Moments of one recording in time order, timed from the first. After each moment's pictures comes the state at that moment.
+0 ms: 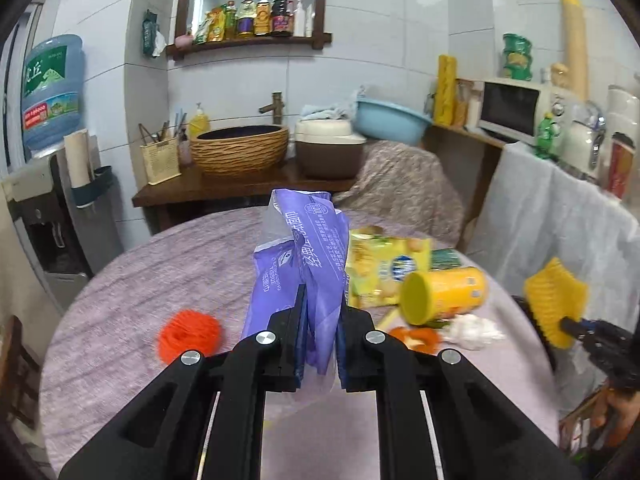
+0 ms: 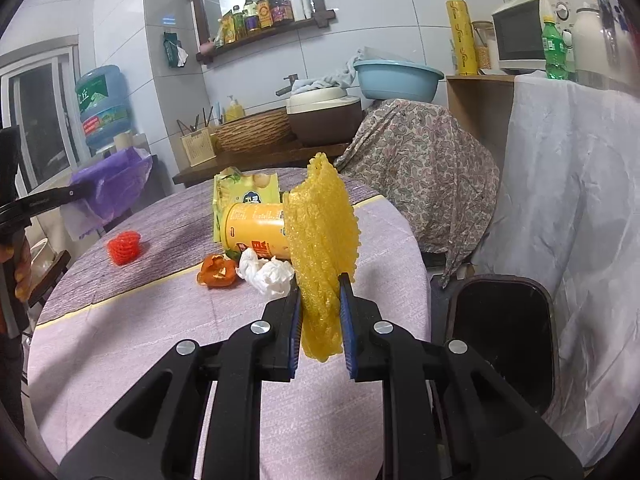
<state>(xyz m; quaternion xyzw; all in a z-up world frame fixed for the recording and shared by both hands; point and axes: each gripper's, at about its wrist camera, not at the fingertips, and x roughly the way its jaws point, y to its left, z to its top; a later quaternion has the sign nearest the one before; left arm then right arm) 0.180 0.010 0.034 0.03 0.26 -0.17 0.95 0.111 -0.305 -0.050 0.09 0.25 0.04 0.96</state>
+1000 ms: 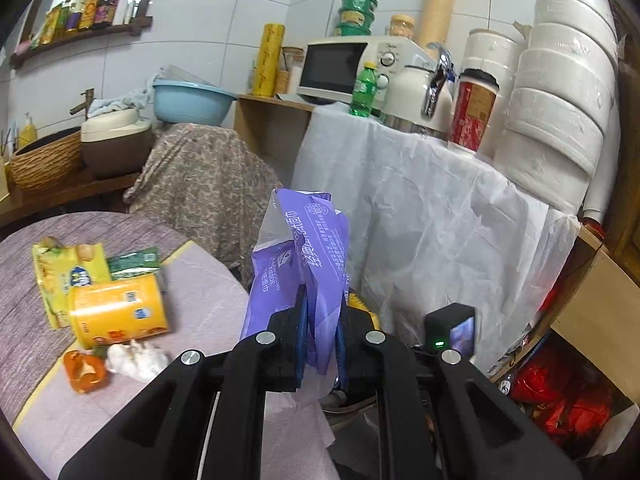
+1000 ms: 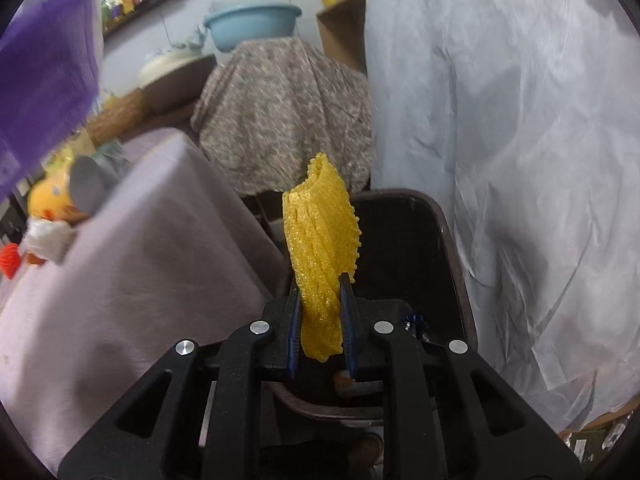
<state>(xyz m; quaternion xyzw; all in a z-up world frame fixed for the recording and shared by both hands) 0.126 -0.251 0.013 0.03 0.28 -0.41 0.87 0.128 -0.470 -0.175 0.16 0.35 -0.13 0.92</state>
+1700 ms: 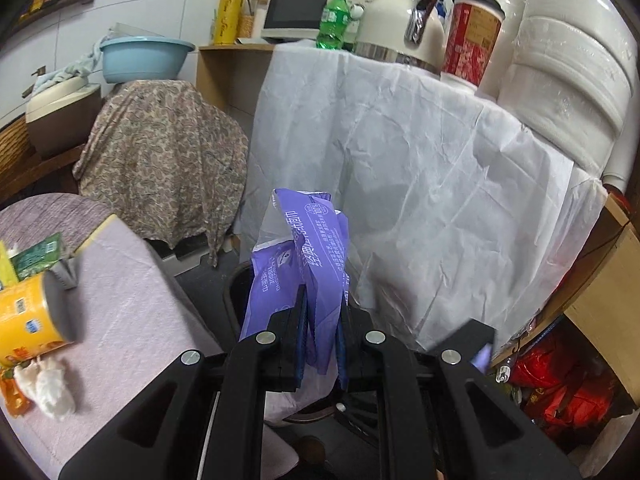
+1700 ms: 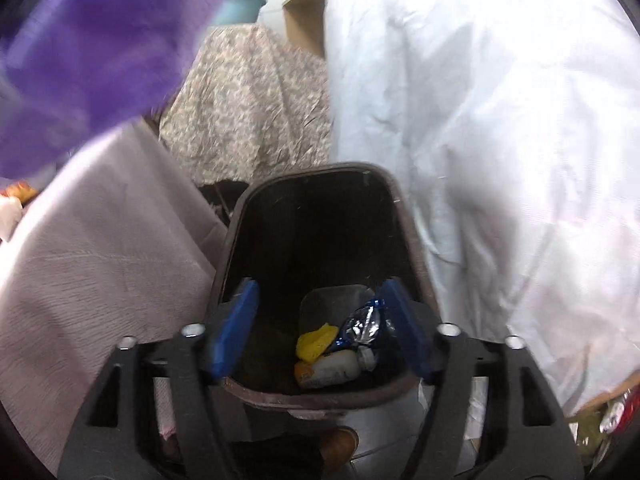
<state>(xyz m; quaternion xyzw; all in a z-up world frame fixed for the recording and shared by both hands) 0.150 -0.352 -0.035 0.07 0.35 -0.43 0.83 0.095 -0.479 -0.189 0.16 0.34 -0.20 0.91</state>
